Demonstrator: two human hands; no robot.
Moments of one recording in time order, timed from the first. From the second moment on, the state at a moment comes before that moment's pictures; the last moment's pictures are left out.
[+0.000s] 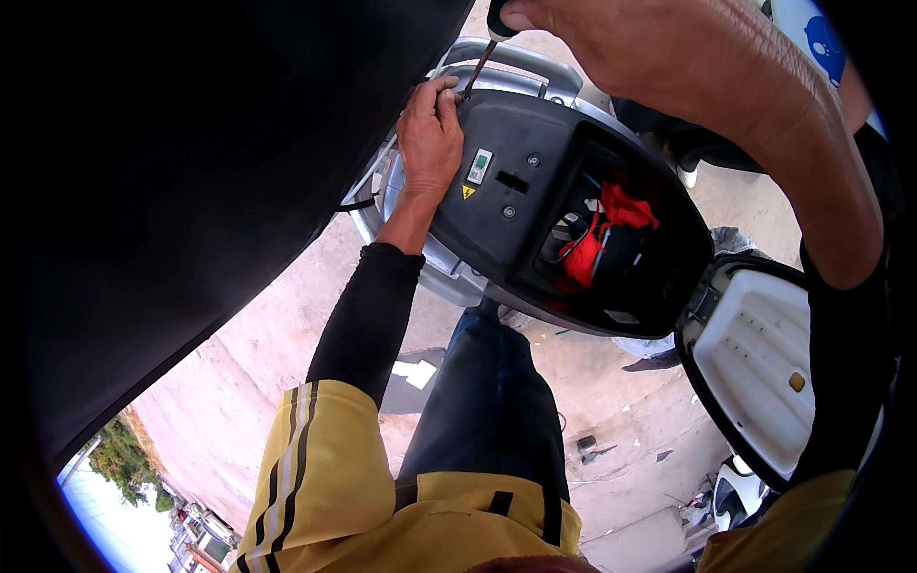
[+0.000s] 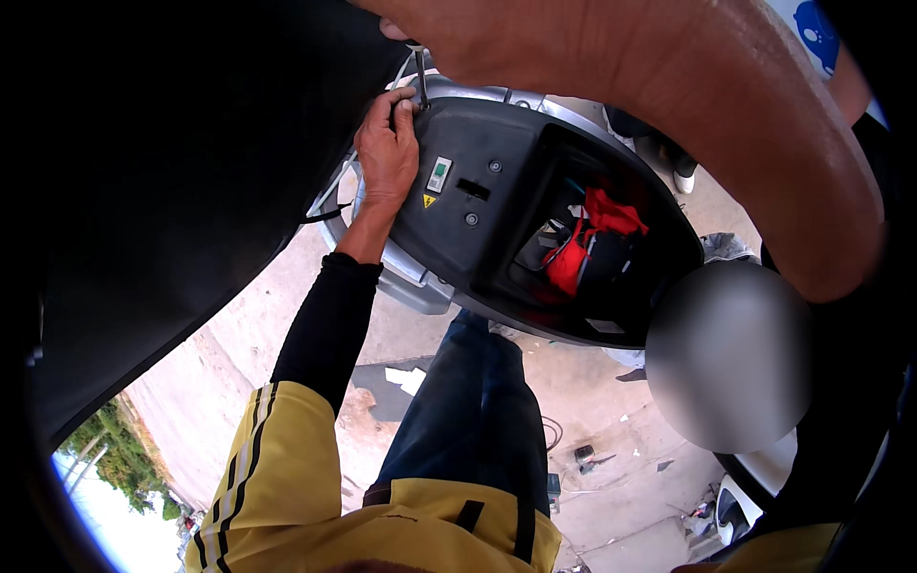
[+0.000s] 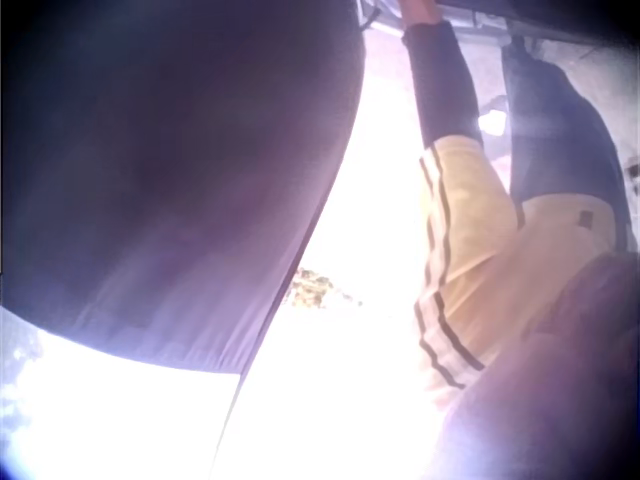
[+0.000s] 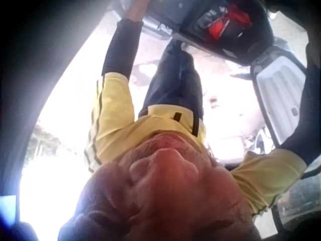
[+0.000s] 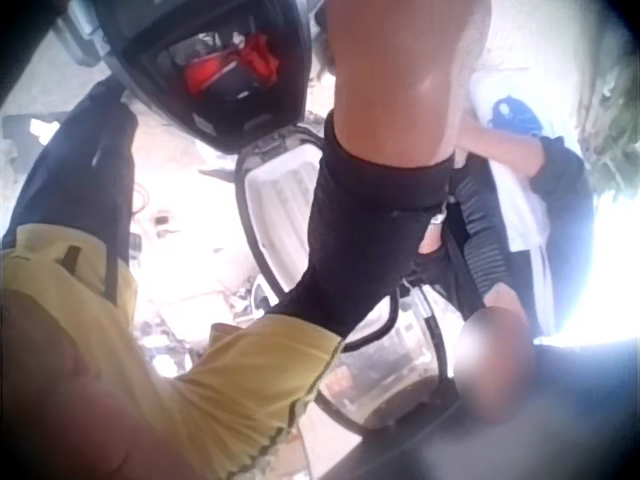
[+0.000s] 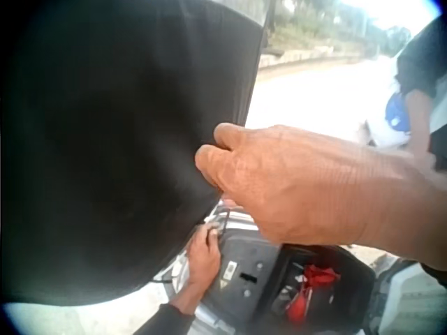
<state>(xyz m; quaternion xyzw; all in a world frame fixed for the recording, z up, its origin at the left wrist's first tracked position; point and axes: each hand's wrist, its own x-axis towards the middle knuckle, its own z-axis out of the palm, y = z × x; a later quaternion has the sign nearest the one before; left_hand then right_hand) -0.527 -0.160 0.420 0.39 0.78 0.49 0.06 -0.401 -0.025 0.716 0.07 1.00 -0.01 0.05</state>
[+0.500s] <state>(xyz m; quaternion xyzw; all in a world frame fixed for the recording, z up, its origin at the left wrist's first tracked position) -0.524 -0.162 0.418 0.39 0.77 0.50 0.06 -0.421 -0.021 0.725 0.03 0.97 0.11 0.23</state>
